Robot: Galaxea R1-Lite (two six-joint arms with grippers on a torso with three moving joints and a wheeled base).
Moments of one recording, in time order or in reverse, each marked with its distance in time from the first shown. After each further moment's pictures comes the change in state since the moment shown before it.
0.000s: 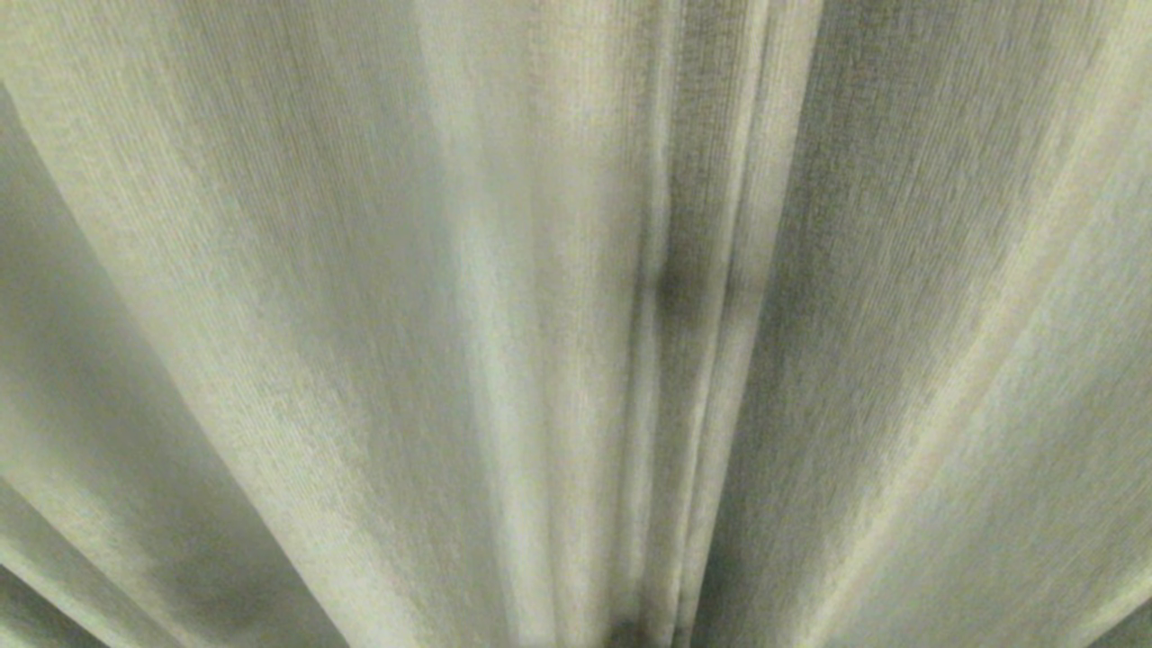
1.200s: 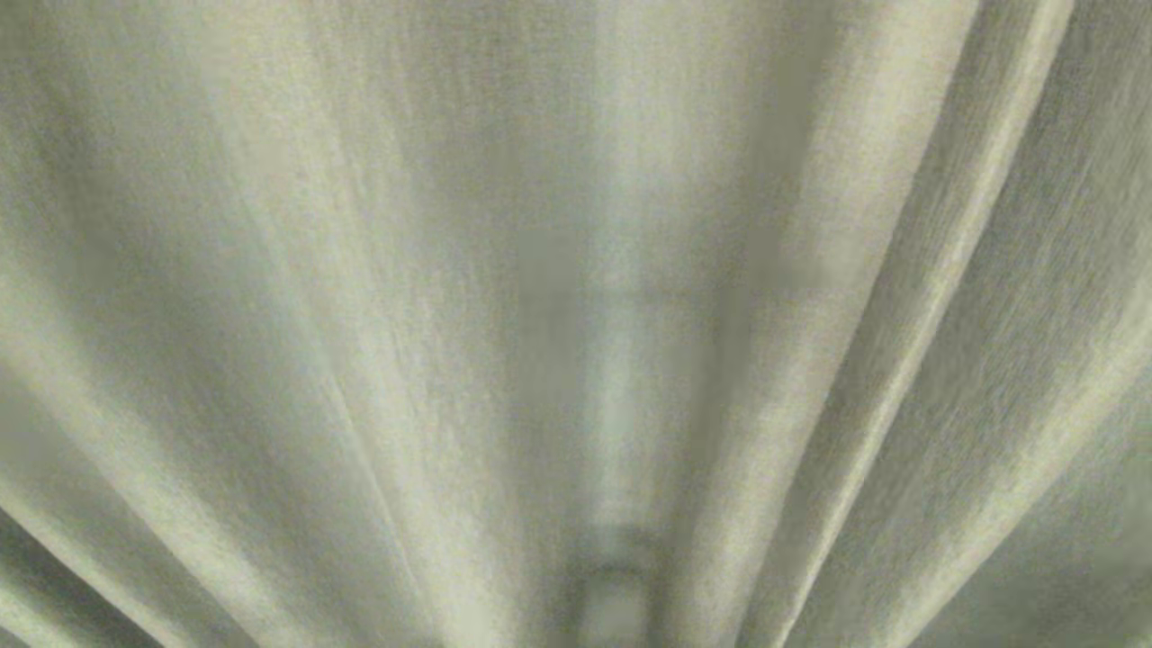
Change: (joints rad) left arm 0.000 0.000 0.000 0.000 -0.001 -0.001; right arm 0.000 0.000 0.000 0.000 0.000 0.000
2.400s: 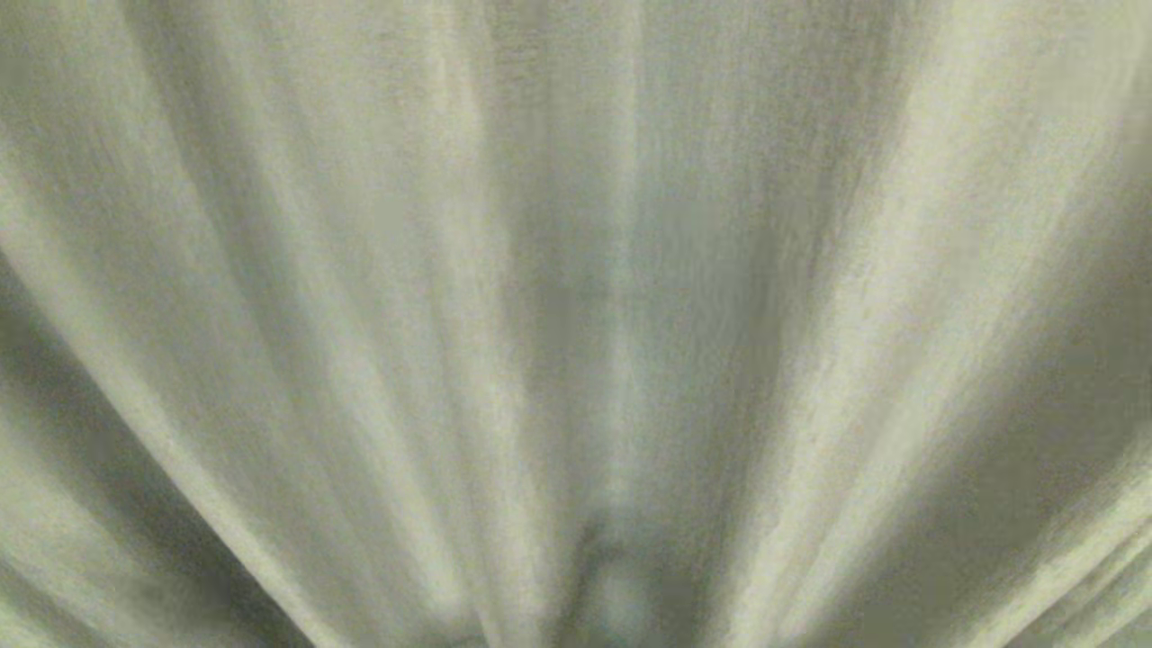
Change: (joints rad) left arm 0.000 0.000 0.000 0.000 -0.001 0.000; right arm 0.000 0.000 0.000 -0.001 0.000 0.000
